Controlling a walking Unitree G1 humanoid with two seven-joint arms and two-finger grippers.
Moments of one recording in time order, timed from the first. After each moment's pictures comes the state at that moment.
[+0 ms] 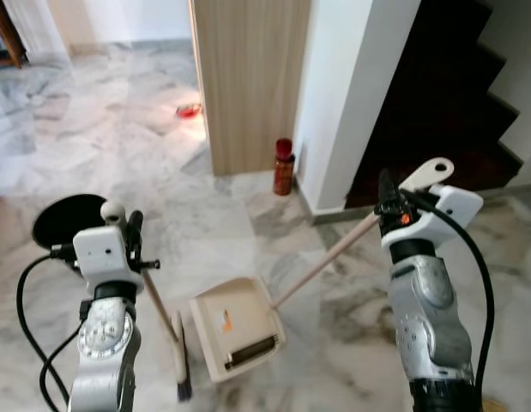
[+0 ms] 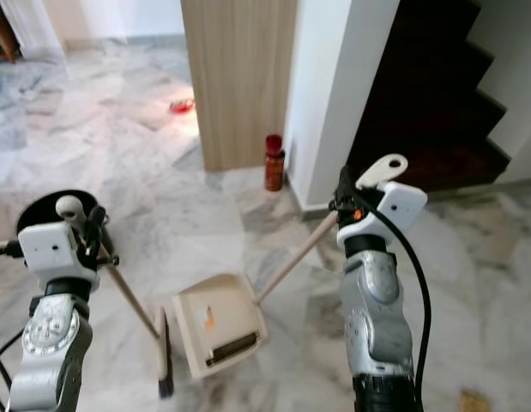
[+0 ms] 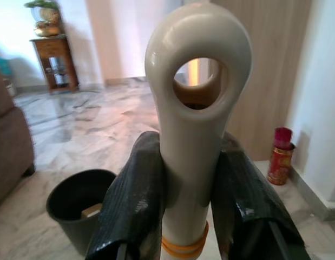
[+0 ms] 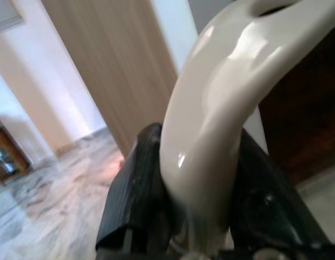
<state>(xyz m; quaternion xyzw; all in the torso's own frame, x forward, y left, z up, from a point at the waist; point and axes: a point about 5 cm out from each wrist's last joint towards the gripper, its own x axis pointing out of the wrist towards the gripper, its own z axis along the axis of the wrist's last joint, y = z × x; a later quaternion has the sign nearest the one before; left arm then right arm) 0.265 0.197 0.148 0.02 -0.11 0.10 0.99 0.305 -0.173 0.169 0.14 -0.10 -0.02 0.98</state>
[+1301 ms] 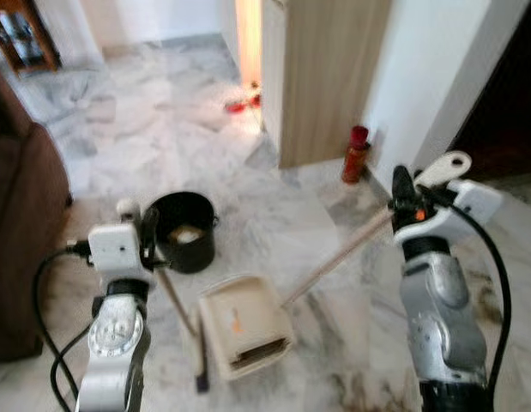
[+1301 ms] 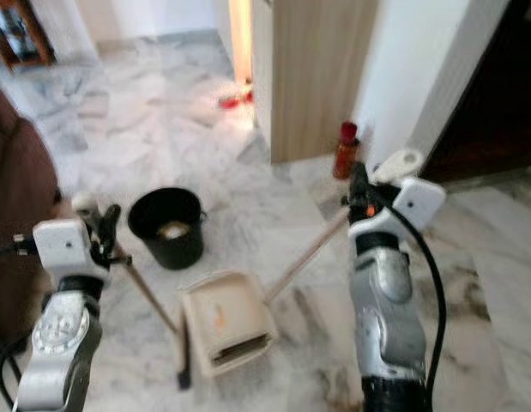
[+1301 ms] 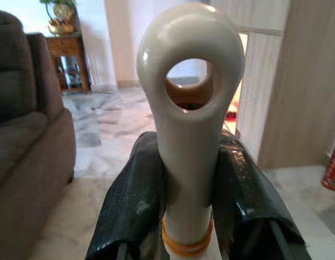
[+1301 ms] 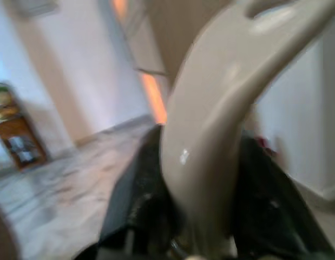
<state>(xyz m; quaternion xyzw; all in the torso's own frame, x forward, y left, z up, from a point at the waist) 0.263 0.195 0.151 0.02 -0.11 0.09 0.99 0.304 -0.164 0.184 0.13 -0.12 -0.01 0.99</state>
